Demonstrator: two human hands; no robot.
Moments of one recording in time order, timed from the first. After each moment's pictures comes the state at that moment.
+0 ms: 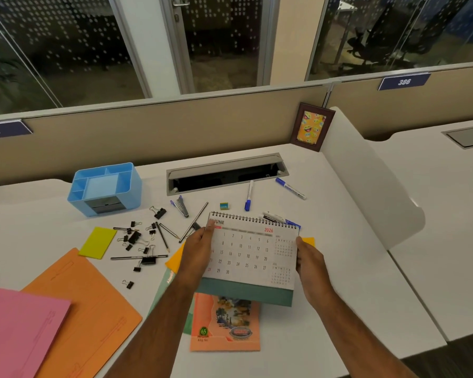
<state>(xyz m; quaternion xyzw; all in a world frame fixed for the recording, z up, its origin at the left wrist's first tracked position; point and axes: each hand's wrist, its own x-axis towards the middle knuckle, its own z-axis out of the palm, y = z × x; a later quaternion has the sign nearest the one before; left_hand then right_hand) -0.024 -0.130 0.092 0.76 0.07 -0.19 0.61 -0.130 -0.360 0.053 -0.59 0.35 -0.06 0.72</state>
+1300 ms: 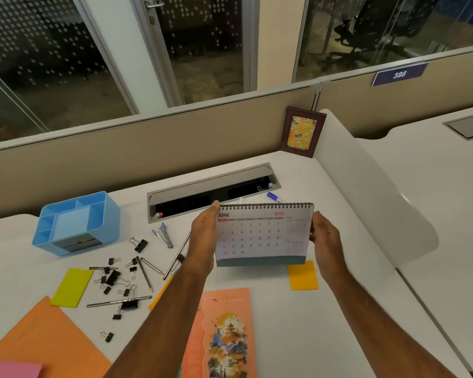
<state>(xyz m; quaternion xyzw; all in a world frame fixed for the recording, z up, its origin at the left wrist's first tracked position) 0.076 -0.232 0.117 0.72 0.11 -0.18 0.66 -0.035 -0.453 0.067 -0.66 0.29 -0.18 0.67</state>
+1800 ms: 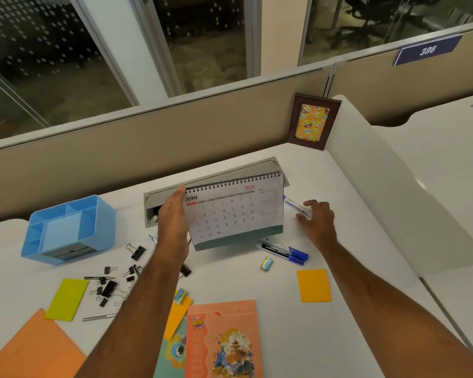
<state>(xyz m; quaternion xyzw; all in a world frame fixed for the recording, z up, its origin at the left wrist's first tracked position) 0.158 -0.214 0.113 0.68 0.18 -0.10 0.70 0.076 -0.525 -0.050 -0.88 0.35 -0.04 0.33</state>
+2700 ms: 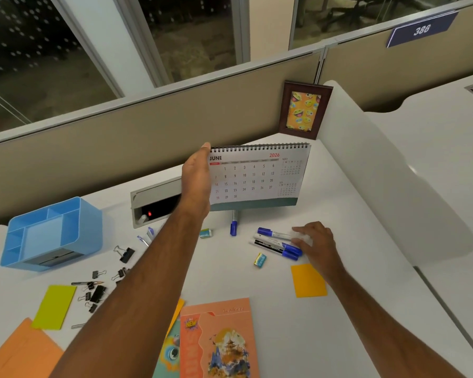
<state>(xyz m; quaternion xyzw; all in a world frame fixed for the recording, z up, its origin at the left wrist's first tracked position) 0.210 -0.305 0.122 0.69 0.11 -0.16 0.69 -0.002 -0.509 -0.071 -0.88 0.27 -0.03 0.40</state>
